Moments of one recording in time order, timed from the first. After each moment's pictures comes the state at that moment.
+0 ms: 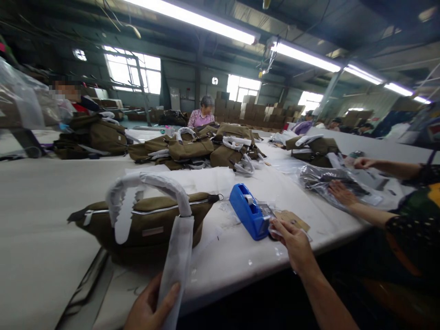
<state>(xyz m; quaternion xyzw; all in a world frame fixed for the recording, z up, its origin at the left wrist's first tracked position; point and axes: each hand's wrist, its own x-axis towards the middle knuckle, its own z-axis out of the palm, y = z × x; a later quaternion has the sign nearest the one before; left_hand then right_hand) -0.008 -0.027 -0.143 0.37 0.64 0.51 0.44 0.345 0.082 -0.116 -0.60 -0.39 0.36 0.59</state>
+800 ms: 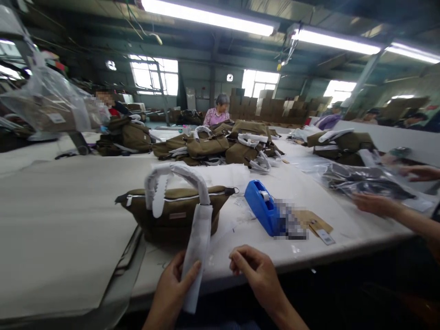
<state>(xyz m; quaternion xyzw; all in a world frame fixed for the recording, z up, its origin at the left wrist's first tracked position) -0.006 -0.030 -0.125 0.39 0.59 0.52 0.48 0.205 0.002 -0.105 -0.45 -0.60 0.50 0.43</state>
